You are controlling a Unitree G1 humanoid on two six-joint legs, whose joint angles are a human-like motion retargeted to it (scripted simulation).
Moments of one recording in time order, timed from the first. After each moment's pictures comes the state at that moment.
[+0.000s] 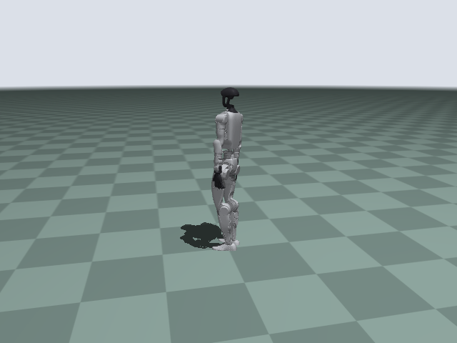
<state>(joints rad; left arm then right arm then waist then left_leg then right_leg) -0.01 0.07 0.23 1.57 0.44 0.05 -0.05 0.01 -0.08 -0.13 1.41 -0.38 -0.02 0.16 -0.08 -0.02 -0.05 -0.03 -0.08 0.28 0.10 -0.13 0.09 -0.03 0.00 -0.20 0.07 -0.18 0.01</state>
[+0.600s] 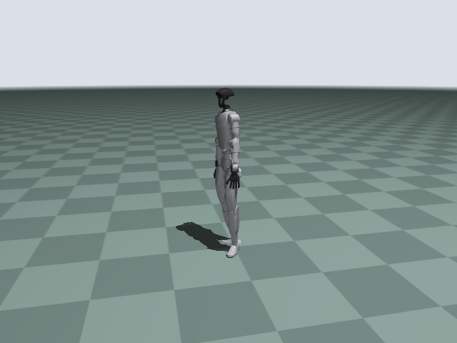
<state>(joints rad) 0.00 0.08 0.18 1.44 0.44 0.03 -0.09 0.03 -0.10 -0.14 1.44 -0.38 0.02 0.13 0.03 -0.02 -0.03 -0.01 0.09 0.84 0.12 -0.12 0.00 0.09 -0.14 -0.92 0.12 -0.29 0.08</state>
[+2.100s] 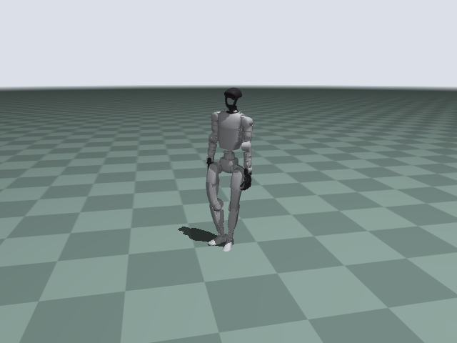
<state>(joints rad) -0.05 0.14 0.25 1.58 0.39 0.04 -0.07 0.06 -0.08 -0.09 1.46 -0.44 0.00 0.17 -0.05 -0.05 -0.03 -0.03 -0.05 0.35 -0.01 0.05 0.06 -0.10 -0.01 -0.44 0.22 -0.15 -0.01</state>
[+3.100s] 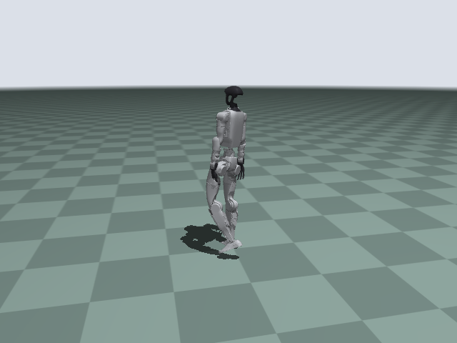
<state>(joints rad) -0.04 0.06 0.20 1.53 0.38 0.05 -0.13 0.05 -0.14 -0.11 1.50 -0.40 0.00 0.14 -0.02 -0.12 -0.05 -0.02 0.01 0.30 0.58 -0.06 0.19 0.03 -0.14 -0.35 0.05 0.03 -0.05</state>
